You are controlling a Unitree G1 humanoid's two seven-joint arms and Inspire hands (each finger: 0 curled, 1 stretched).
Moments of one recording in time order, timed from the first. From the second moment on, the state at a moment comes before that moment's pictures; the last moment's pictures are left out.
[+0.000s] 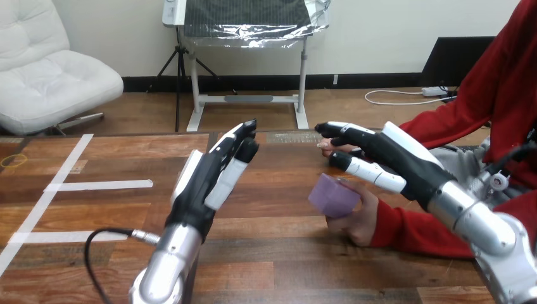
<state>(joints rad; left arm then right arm) -0.22 0.09 -0.05 0.53 0.10 -0.41 -0.11 -0.41 -0.47 0.14 0.64 -0.15 -0.50 0.33</state>
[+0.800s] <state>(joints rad) 0.08 0.10 -0.01 0.20 0.03 -0.41 -0.14 -0.16 -0.33 0.13 0.38 0.02 -0.51 0.32</state>
